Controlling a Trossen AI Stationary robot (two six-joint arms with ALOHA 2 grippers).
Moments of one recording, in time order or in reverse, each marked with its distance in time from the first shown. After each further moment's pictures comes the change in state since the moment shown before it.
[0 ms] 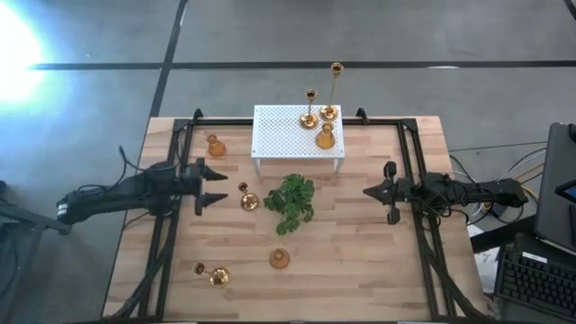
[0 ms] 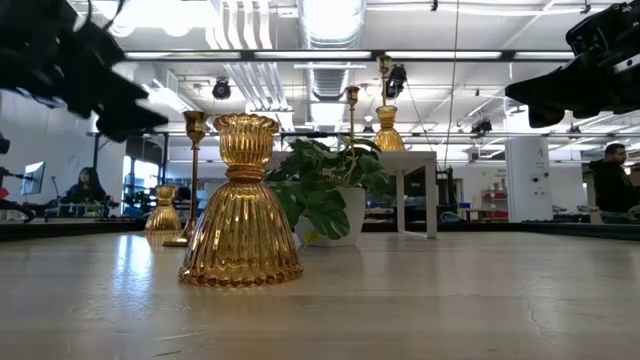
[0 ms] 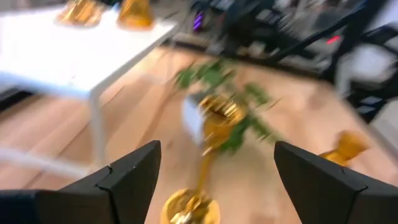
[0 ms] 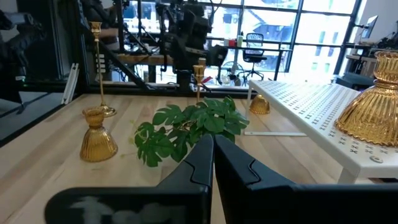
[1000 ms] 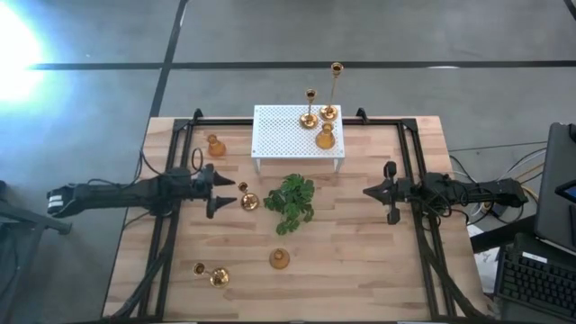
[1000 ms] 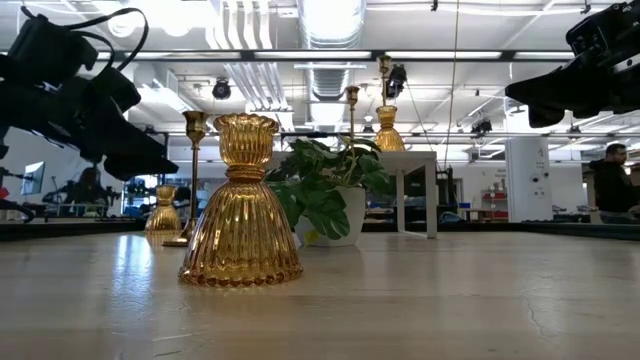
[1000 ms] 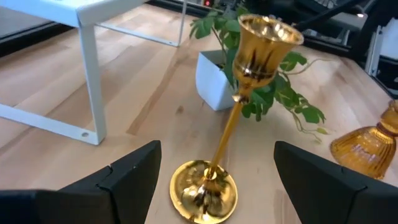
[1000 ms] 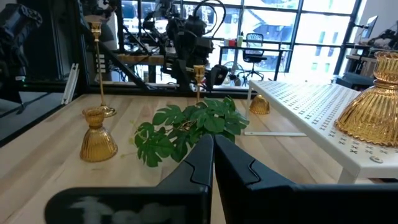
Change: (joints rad) left arm -0.010 0.224 -0.164 0.319 -0.023 -0.033; right arm 0.000 0.000 0.000 0.000 0.000 0.000
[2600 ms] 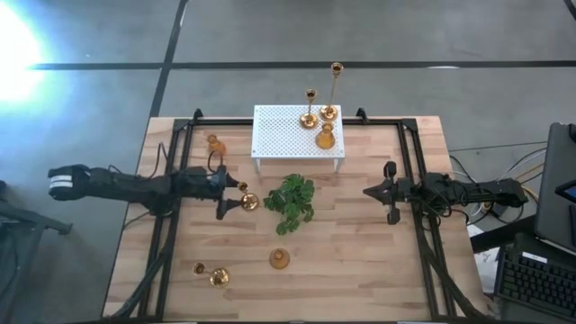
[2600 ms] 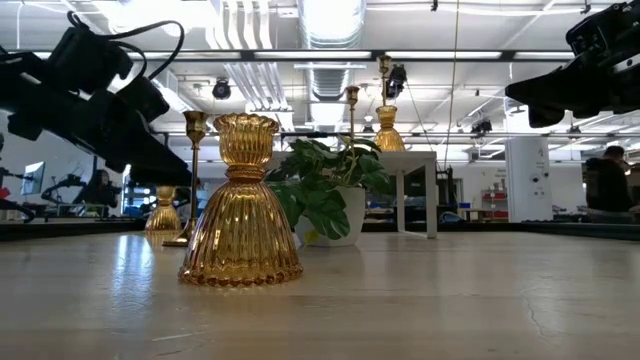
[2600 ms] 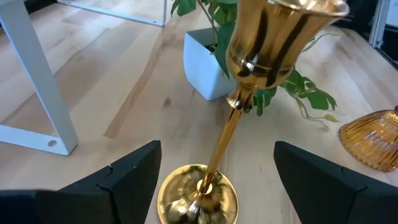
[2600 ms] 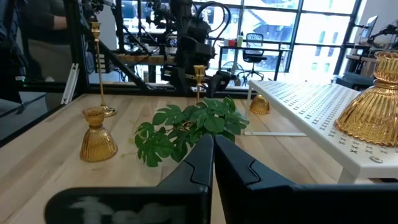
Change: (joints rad) left arm -0.007 0.420 0.064 0.357 0.049 0.054; right arm 0.000 0.000 0.000 0.000 0.000 0.000
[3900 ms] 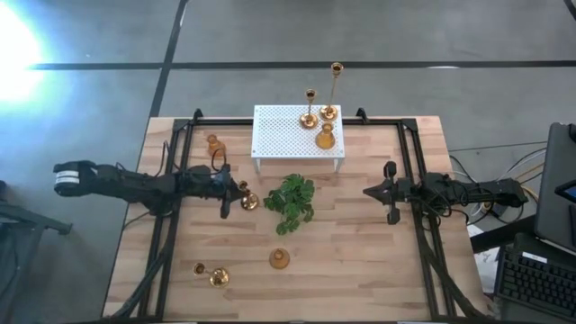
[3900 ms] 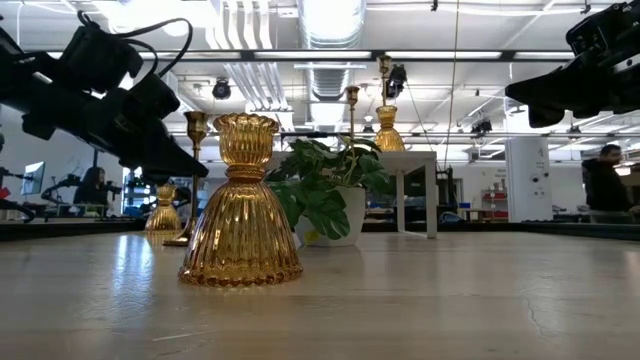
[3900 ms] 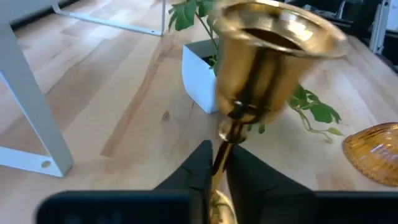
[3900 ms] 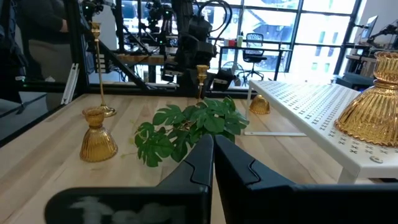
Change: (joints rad) left arm 0.000 0.113 0.033 0.104 -0.001 0.010; right arm 0.000 0.000 0.000 0.000 0.000 0.000
